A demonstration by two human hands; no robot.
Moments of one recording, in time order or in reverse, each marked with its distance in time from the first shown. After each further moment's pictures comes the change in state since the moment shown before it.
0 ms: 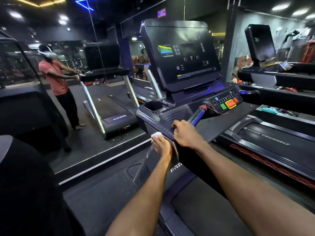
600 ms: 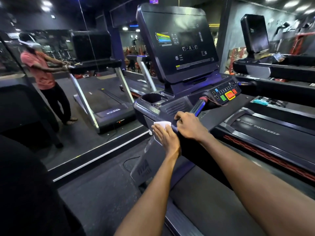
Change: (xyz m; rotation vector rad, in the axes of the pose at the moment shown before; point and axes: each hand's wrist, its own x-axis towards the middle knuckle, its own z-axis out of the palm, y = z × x) left_hand -0.005 -0.007 0.006 0.079 -0.118 0.204; right_hand 0.002 0.000 -0.001 0.013 0.038 0.042
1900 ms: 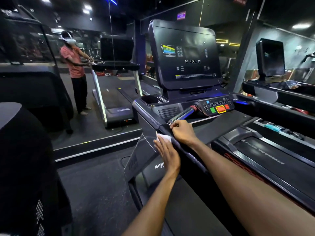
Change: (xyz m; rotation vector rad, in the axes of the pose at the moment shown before) left_hand -0.124 0.013 0.052 -0.135 0.090 -0.014; right_hand -0.059 0.025 -0.055 0.332 -0.087 0.091
